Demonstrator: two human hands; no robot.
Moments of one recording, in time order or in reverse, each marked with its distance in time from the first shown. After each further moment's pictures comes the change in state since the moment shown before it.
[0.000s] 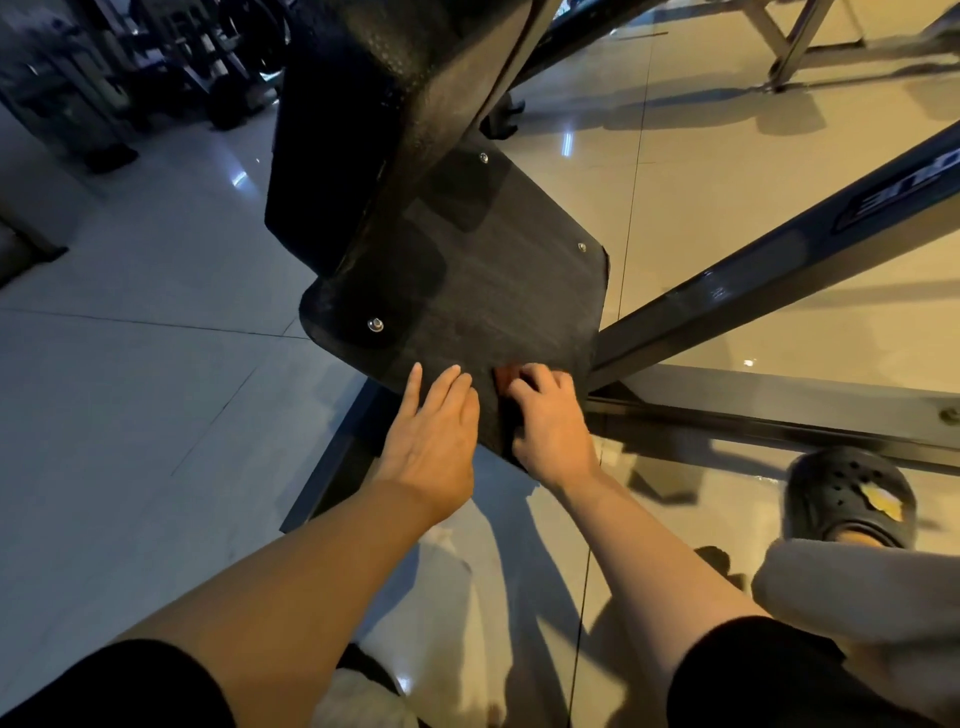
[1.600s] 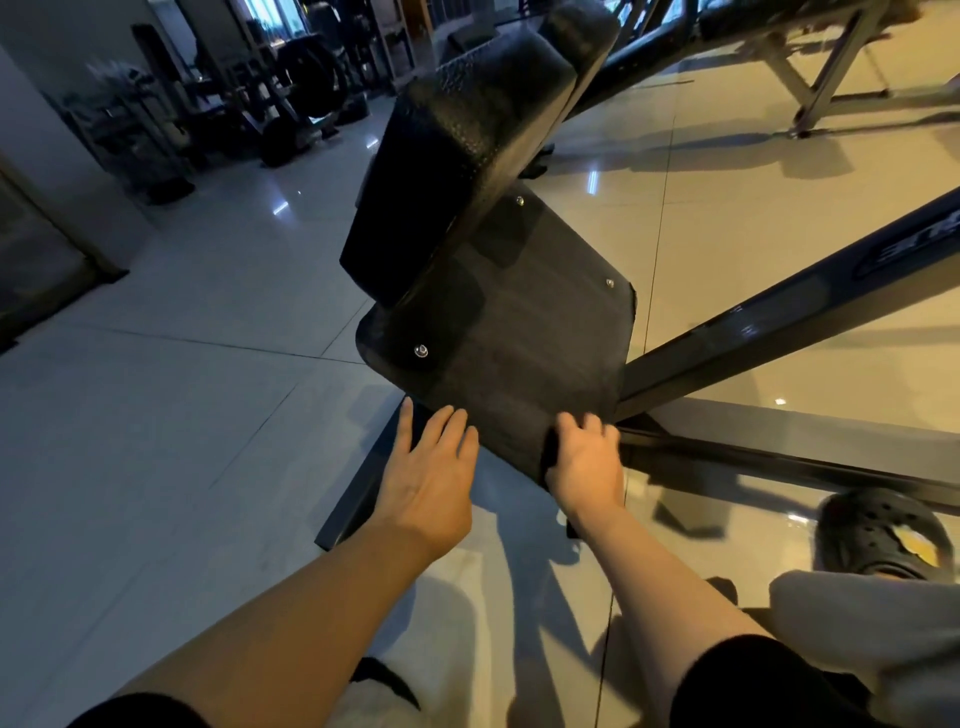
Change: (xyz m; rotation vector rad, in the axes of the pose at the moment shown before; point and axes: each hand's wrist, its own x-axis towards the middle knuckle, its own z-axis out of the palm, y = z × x) left_hand -0.036 -0.021 -0.001 0.003 -0.015 -0.081; right_hand -0.012 -0.017 -0.006 -0.088 -0.101 0.316
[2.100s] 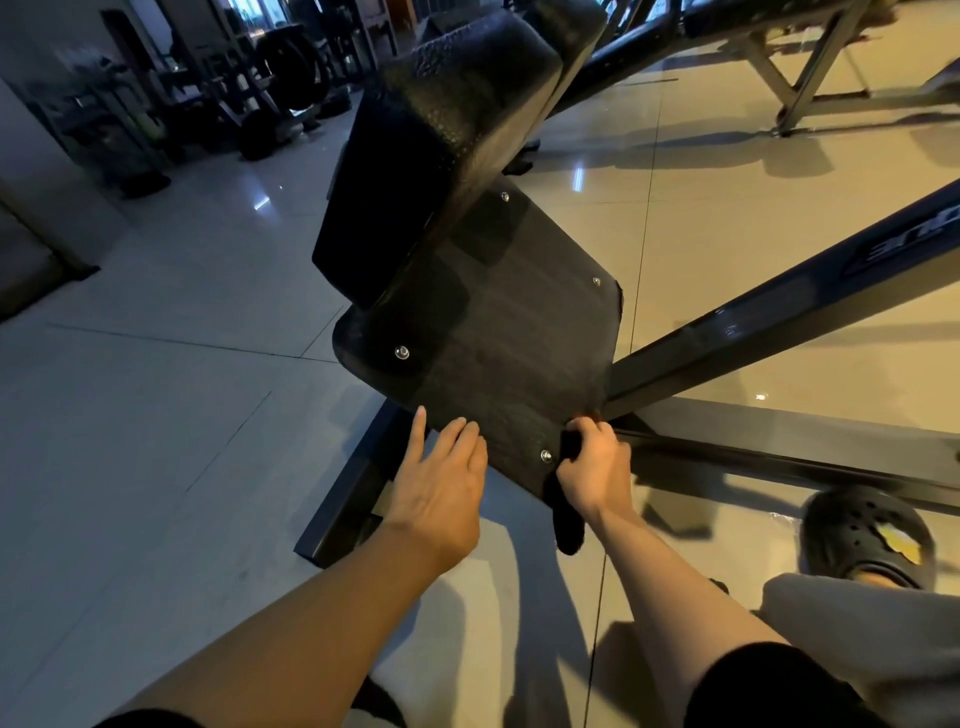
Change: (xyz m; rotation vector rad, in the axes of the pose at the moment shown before) left_hand 0.015 0.019 0.003 0.028 -0.095 0.066; right_hand 0.018 0.029 0.014 0.308 0.048 0.165
